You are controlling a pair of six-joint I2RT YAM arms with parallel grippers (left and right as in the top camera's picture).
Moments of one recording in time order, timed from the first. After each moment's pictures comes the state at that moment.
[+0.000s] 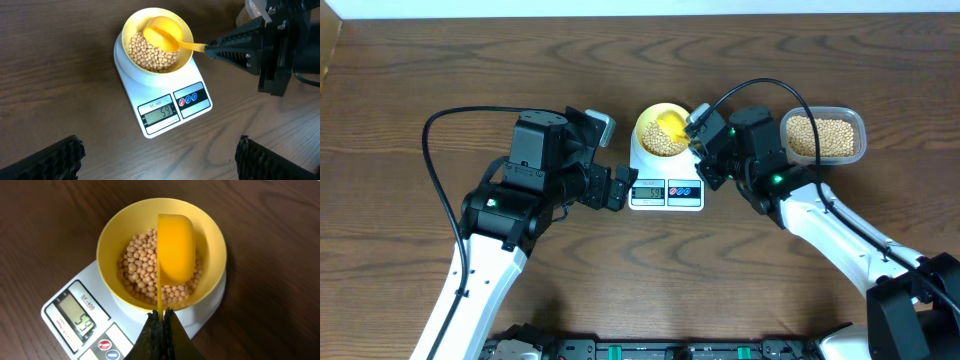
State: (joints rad) left arm -0.29 1.17 1.07 -0.76 0.31 -0.01; right arm 0.44 1.57 0.90 -0.05 -0.25 -0.24
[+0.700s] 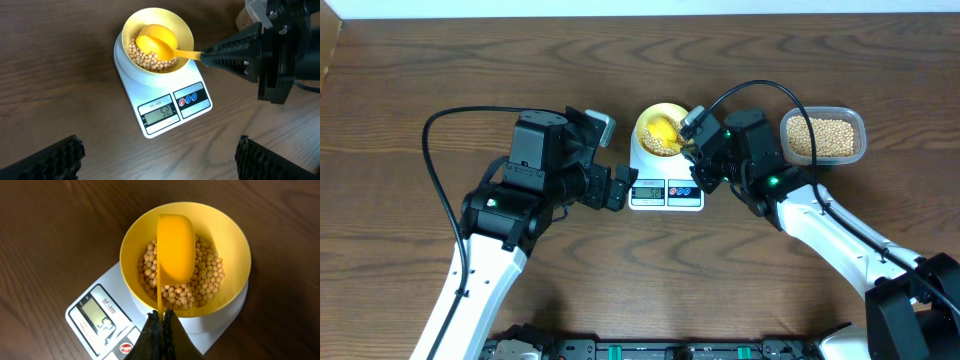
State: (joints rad) left arm -0.29 1.17 1.07 -0.76 0.31 -0.01; right arm 0.46 1.57 0.90 -0.05 -0.30 -0.18
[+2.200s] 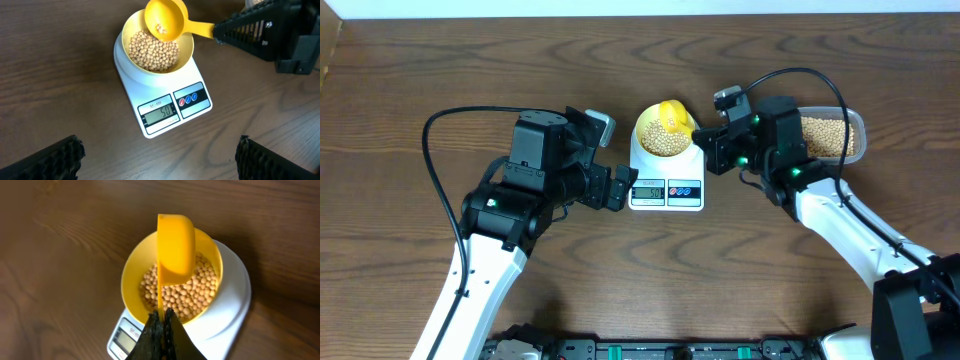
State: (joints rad) left arm -0.29 1.17 1.07 -0.76 0.31 -0.01; right arm 0.33 1.57 0.90 0.05 -0.49 0.22
